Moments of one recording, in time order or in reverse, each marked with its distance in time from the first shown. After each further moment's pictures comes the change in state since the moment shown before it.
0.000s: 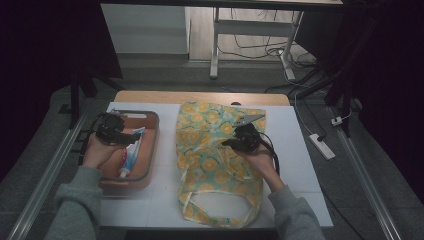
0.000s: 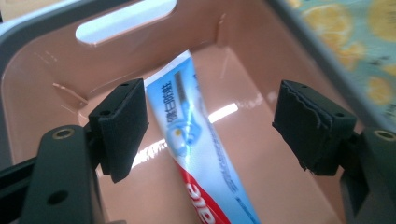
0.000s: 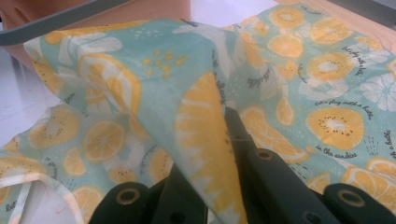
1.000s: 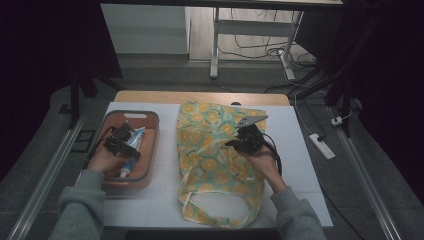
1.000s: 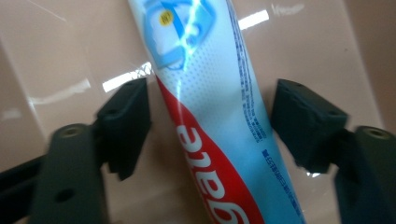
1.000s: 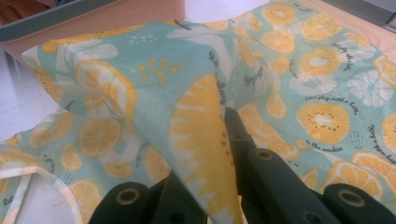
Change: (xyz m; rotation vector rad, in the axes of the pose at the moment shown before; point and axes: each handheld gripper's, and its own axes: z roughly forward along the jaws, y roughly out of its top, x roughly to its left) left arm -0.002 -0.024 0.049 0.367 -0.011 -0.087; right arm -0.001 -0.004 -0.007 -0.004 -0.022 0.001
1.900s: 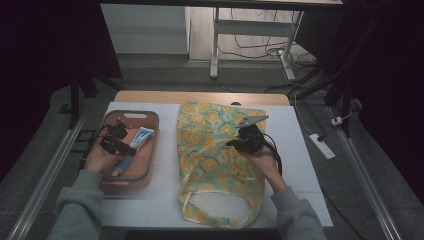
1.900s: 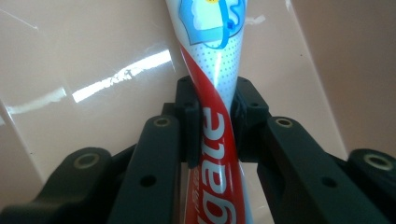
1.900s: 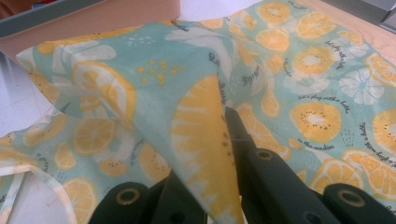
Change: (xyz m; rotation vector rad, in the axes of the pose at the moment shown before) left arm 0.014 -0.003 -0.011 -0.044 -0.151 0.008; right arm -0.002 -0.002 0.000 0.005 -0.013 0.000
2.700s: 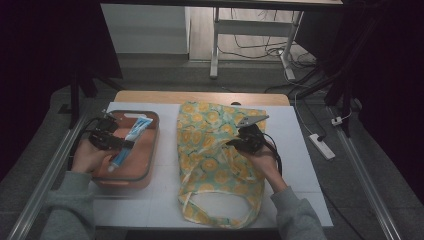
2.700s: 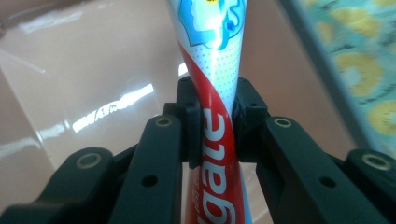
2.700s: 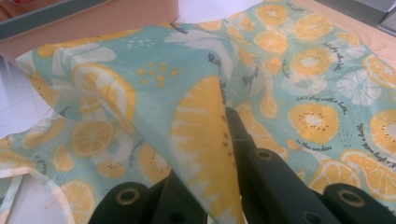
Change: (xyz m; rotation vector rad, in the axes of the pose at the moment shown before) left arm -0.012 -0.007 -0.056 -0.153 -0.092 0.074; right arm -0.001 0.000 0.000 -0.007 -0.004 0.003
